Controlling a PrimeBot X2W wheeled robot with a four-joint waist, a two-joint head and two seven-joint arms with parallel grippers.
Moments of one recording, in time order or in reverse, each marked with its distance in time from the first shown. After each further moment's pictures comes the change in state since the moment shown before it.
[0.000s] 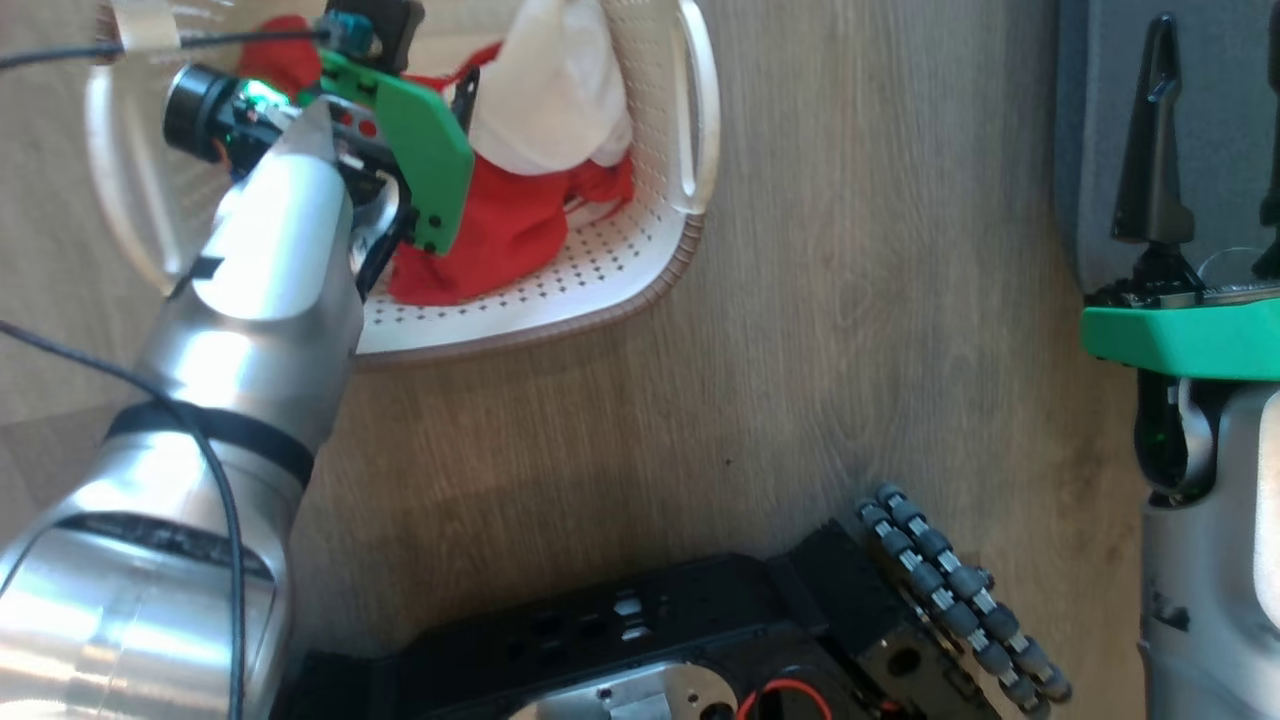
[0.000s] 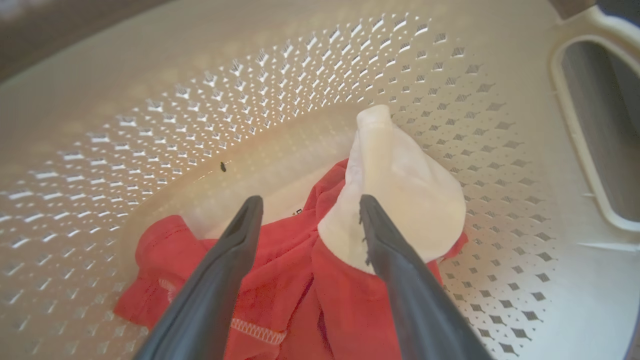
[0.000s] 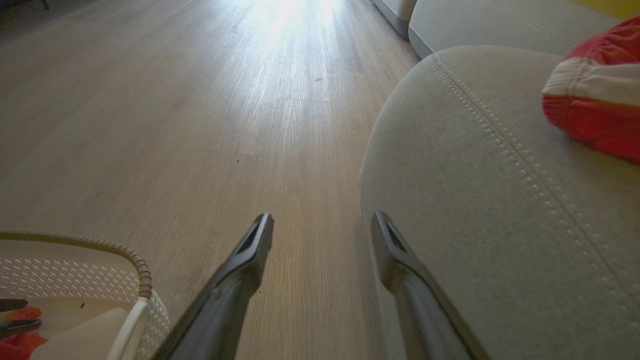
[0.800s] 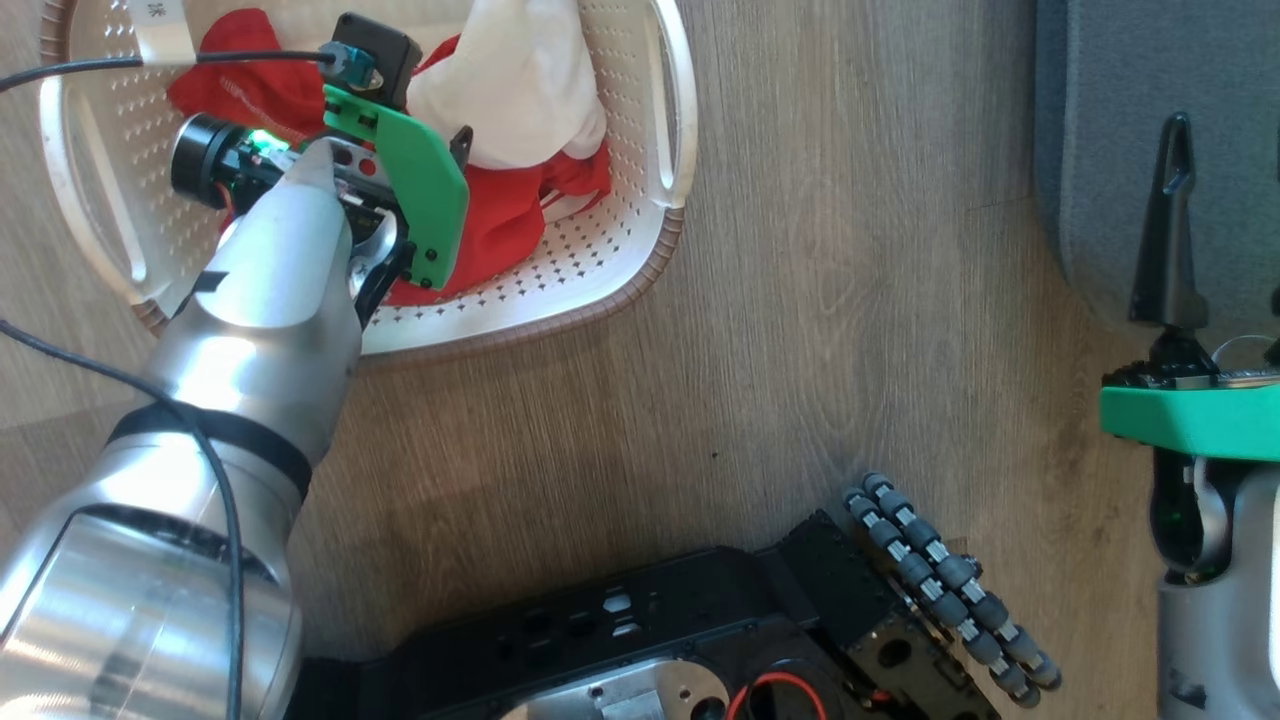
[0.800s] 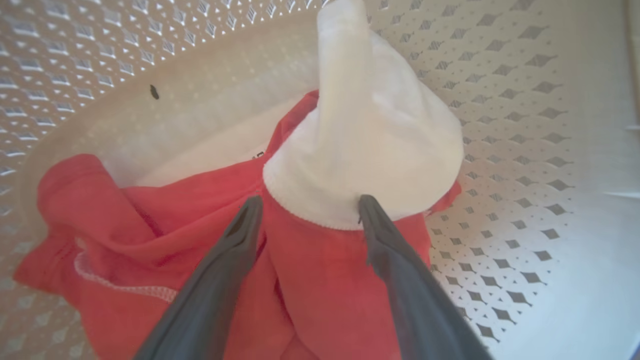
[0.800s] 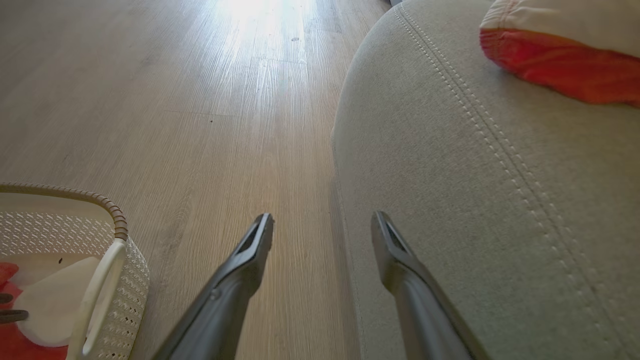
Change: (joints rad) left arm -0.042 0.001 -0.182 0.147 -0.201 0.000 0.029; right arm 0.147 0.001 -0.039 -0.065 0.017 0.000 0.000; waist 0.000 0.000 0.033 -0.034
